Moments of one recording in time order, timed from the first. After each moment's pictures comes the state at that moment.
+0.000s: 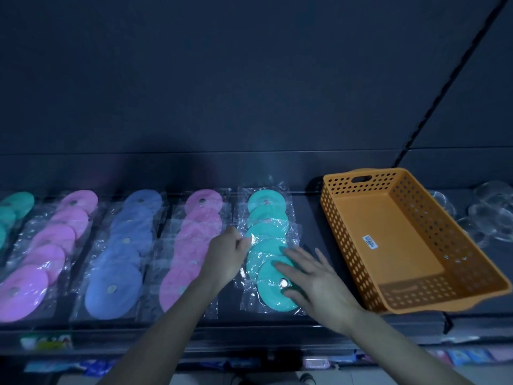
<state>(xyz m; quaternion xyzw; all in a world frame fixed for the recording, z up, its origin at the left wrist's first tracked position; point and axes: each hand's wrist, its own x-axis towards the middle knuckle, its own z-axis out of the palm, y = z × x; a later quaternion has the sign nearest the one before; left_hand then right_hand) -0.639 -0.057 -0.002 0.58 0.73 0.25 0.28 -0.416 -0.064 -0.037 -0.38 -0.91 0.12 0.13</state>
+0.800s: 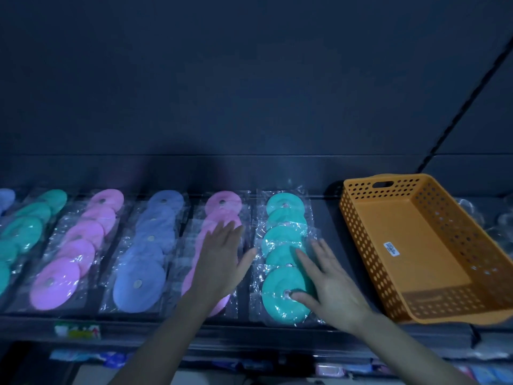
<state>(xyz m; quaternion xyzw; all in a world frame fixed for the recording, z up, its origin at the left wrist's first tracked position) -0.681 -0.082 -0.009 0.68 0.70 0.19 0.06 -0.436 -0.064 -0.024 -0.46 -0.87 0.16 0.05</state>
